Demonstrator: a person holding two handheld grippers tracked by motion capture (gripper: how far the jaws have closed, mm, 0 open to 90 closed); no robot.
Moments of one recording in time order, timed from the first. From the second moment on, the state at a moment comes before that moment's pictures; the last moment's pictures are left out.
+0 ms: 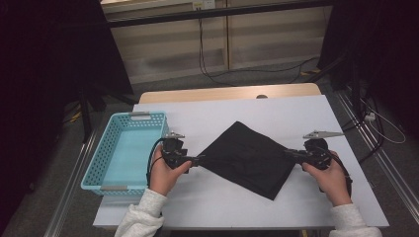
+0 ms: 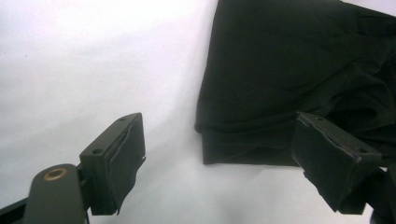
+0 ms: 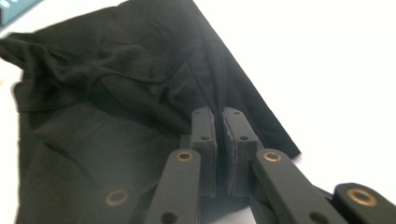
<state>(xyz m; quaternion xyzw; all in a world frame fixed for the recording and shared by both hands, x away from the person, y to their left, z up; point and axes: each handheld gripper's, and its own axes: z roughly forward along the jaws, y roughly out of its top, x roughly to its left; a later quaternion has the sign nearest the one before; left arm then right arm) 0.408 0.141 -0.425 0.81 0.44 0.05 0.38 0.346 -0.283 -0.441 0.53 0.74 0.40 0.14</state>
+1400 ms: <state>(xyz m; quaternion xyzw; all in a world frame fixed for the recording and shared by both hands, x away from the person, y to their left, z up) 0.417 0.117 -0.456 0.82 0.43 0.05 0.37 0.346 -0.287 -0.456 0.55 0.75 0.34 0.15</state>
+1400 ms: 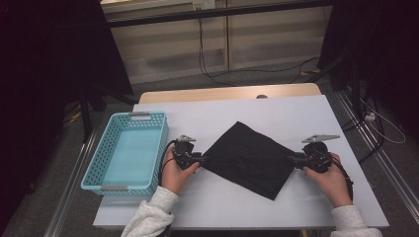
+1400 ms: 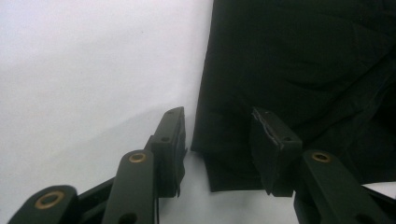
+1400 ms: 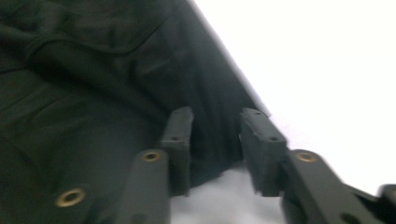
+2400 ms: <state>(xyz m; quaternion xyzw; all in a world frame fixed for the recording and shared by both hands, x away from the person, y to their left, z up) 0.416 0.124 -0.450 0.82 0.44 0.05 0.38 0.363 -0.295 -0.463 0.55 0.73 0.37 0.17</state>
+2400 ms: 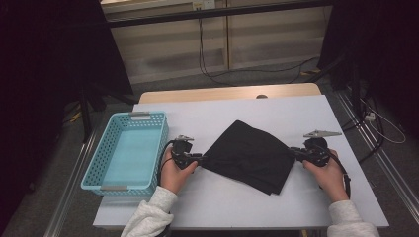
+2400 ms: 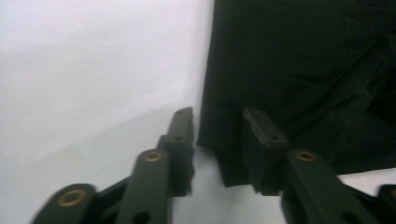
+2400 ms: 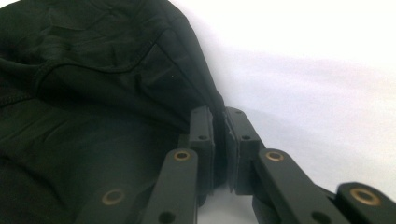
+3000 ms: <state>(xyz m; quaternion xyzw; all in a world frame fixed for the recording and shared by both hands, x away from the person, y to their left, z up) 0.402 0.112 -0.458 0.84 0.38 0.08 0.37 0.362 -0.295 -0.464 0.55 0.72 0.38 0.17</state>
